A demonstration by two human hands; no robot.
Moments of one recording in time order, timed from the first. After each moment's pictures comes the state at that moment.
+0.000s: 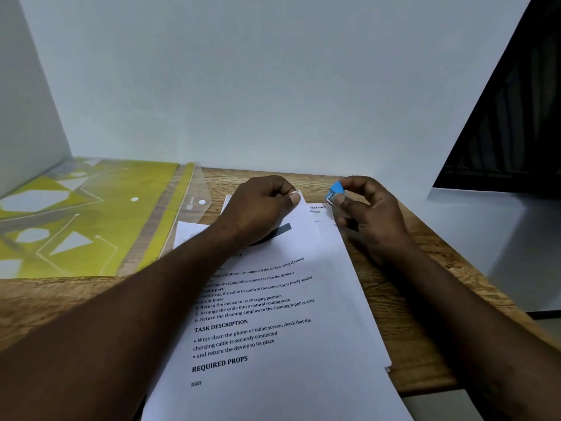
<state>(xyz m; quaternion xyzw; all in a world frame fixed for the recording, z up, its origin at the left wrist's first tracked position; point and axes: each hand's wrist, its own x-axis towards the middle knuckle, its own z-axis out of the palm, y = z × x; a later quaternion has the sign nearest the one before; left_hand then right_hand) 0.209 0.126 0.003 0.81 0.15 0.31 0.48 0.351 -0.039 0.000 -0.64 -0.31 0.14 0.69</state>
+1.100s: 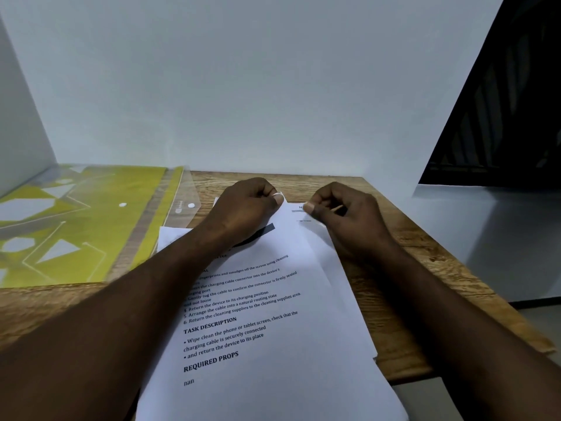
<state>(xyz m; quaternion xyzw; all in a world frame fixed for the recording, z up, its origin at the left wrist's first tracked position) 0.215 0.139 -0.006 0.78 0.17 0.30 0.52 0.339 -0.043 0.004 -0.74 -0.46 -0.03 0.50</state>
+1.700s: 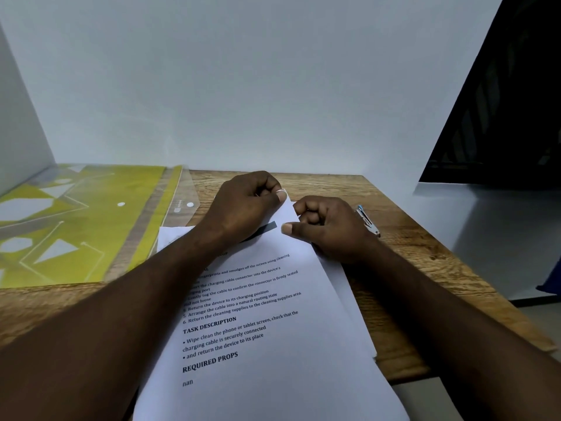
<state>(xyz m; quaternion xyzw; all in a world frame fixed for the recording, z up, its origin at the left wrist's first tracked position) 0.210 0.134 0.000 0.81 0.12 0.34 0.46 0.330 -0.031 -0.003 -0.70 -0.47 0.16 0.52</state>
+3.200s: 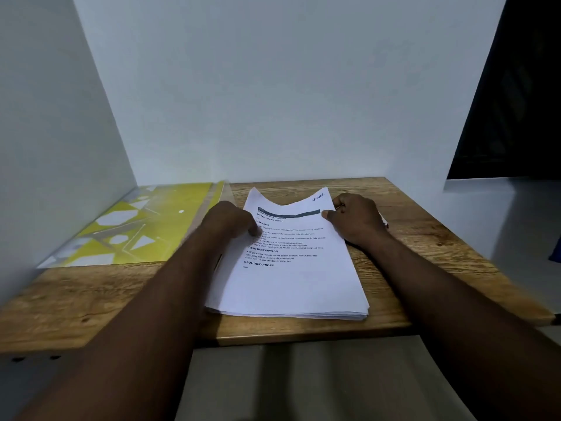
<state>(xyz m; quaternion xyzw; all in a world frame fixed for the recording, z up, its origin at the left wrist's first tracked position) 0.141 0.115 0.033 0.75 0.50 0.15 0.41 0.355 -0.035 -0.010 -0.83 -0.38 -0.02 0.40</state>
